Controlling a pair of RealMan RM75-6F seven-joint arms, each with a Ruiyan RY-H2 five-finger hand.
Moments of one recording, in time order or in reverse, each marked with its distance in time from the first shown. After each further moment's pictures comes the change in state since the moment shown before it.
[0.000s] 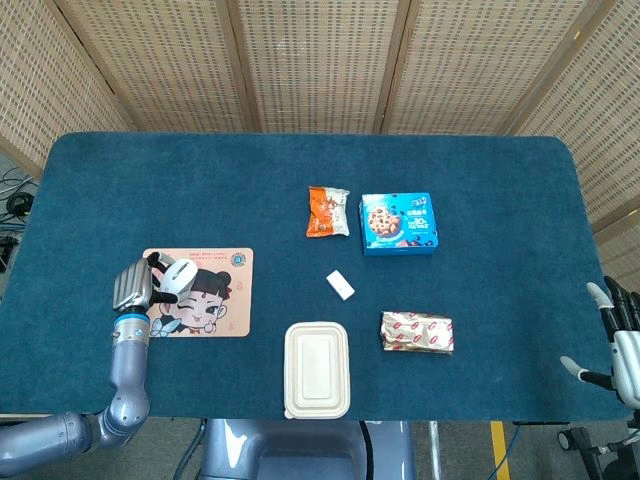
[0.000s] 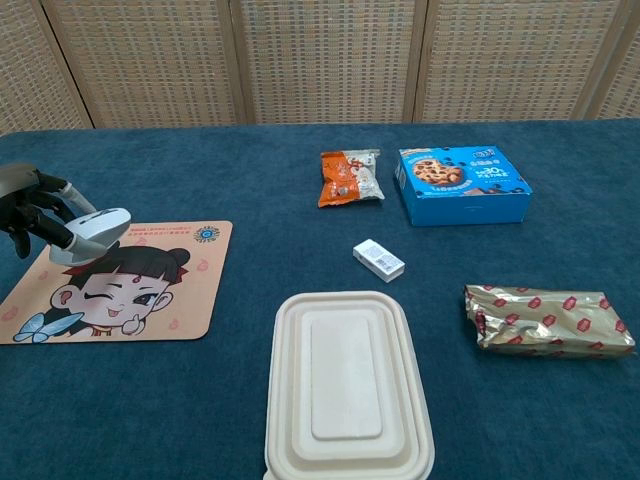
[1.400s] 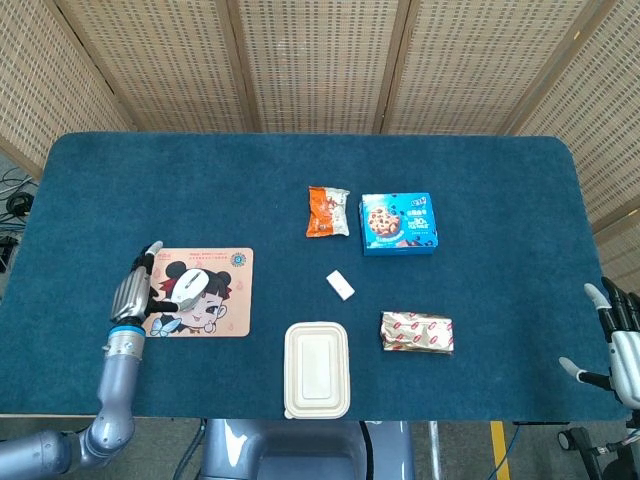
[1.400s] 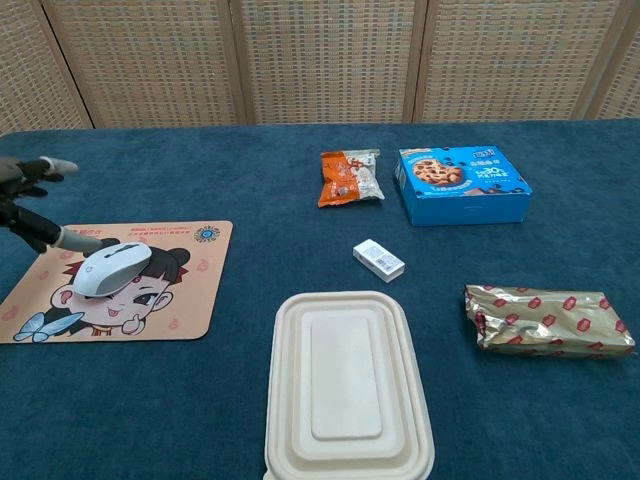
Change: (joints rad) left arm 0.096 0.107 0.013 -0.182 0.127 -0.011 -0.128; right arm 0.003 0.001 -0.006 -0.004 -0.003 -0.003 -0.003
